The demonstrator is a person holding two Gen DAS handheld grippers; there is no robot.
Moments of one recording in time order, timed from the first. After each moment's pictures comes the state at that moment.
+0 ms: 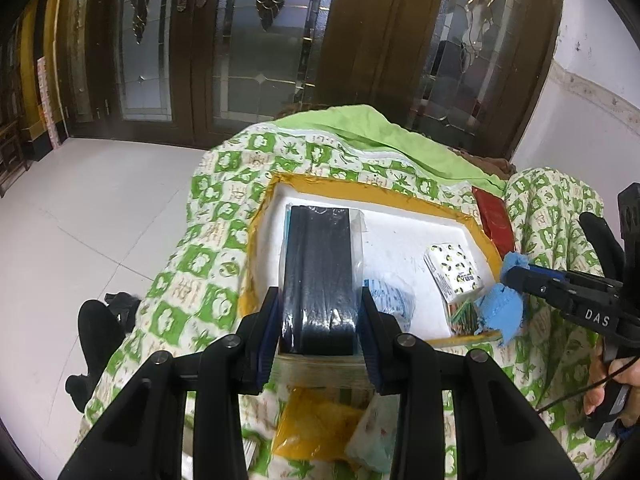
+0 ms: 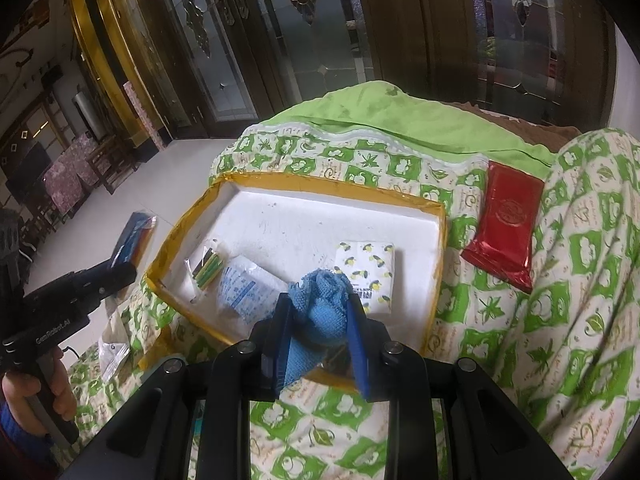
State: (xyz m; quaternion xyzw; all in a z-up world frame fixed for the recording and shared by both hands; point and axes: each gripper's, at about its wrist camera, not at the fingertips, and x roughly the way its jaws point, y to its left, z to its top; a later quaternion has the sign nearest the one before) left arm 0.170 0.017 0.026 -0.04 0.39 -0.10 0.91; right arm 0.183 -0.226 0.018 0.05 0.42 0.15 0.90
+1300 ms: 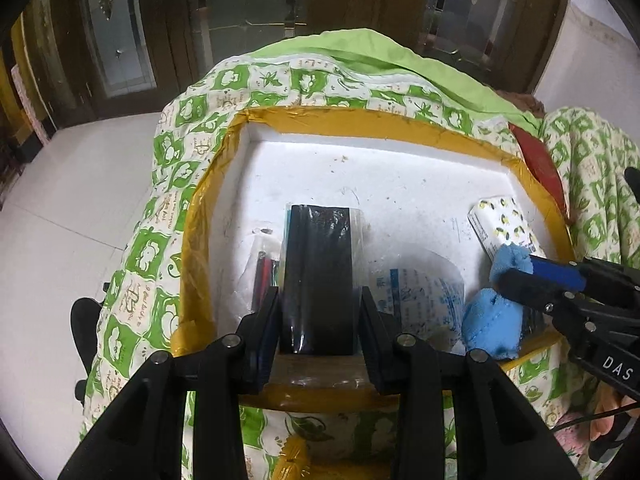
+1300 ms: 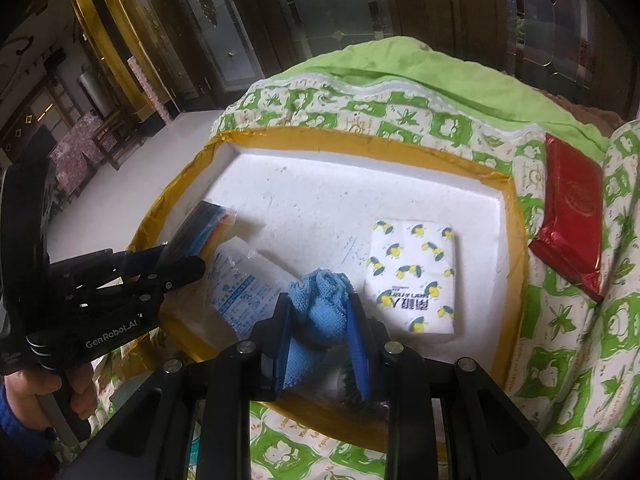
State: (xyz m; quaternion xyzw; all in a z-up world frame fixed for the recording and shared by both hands) left arm 0.233 -0.014 -0.038 0.02 0.48 -0.10 0.87; right arm 0.225 -0.192 -0.038 0.04 0.46 0.18 0.87
